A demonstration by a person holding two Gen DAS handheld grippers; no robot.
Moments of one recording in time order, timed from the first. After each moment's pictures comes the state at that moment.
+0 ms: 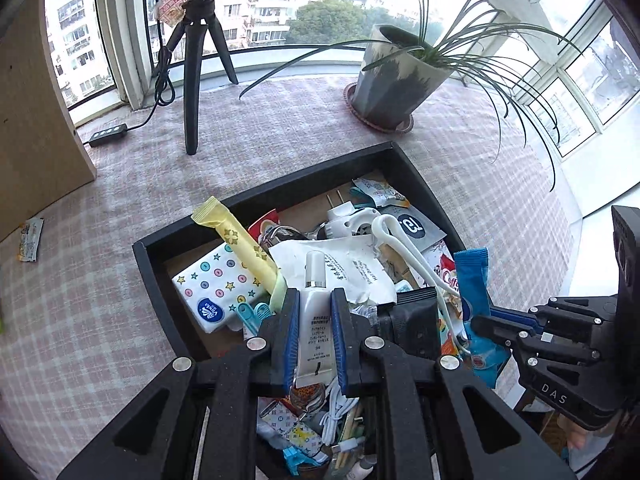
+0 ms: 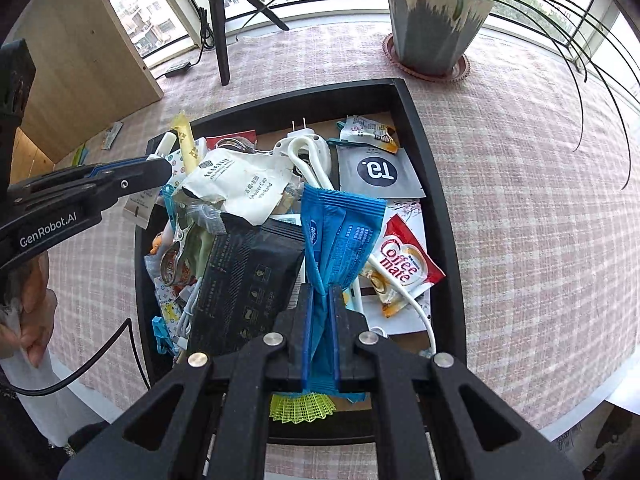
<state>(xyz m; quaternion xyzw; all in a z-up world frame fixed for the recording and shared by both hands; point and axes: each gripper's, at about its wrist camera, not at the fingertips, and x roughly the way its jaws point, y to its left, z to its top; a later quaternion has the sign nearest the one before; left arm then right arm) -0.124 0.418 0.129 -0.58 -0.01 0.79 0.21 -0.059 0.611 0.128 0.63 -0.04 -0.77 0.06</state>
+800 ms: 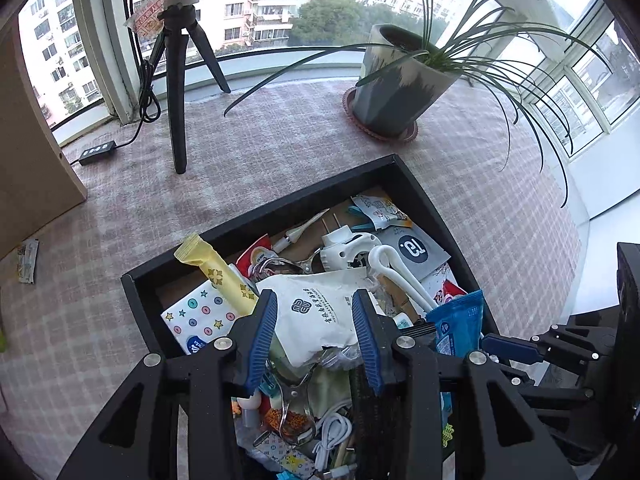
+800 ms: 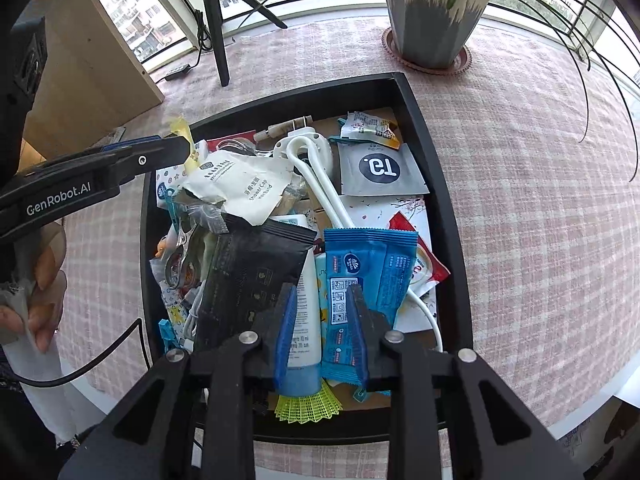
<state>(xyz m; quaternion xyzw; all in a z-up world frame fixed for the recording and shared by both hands) -0.144 0.434 0.130 -0.58 -0.01 0.79 0.19 -0.061 0.599 0.137 0.63 -0.05 -0.77 0.07</state>
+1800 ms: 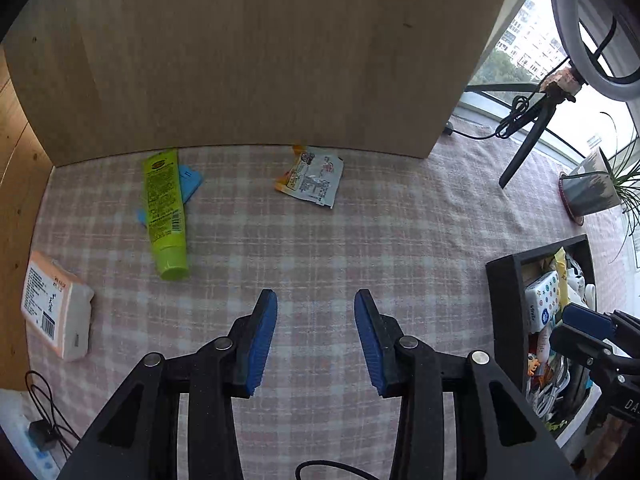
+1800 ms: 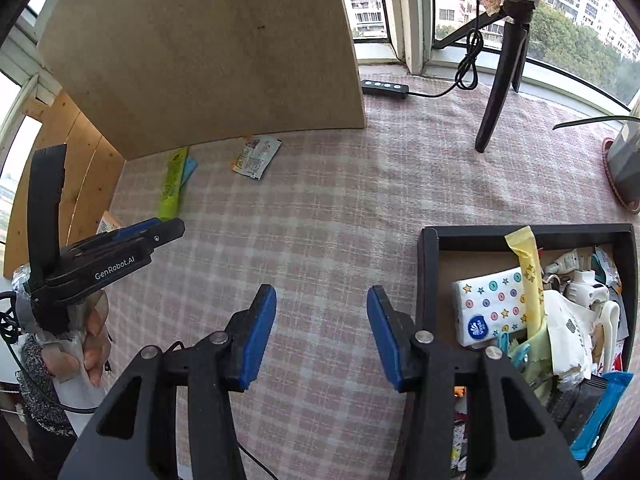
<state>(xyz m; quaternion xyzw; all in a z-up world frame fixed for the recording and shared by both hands) -0.139 0.086 0.089 -0.59 -0.10 0.80 -0.02 -0.147 0.296 0.133 0.60 -0.03 -0.78 0.18</state>
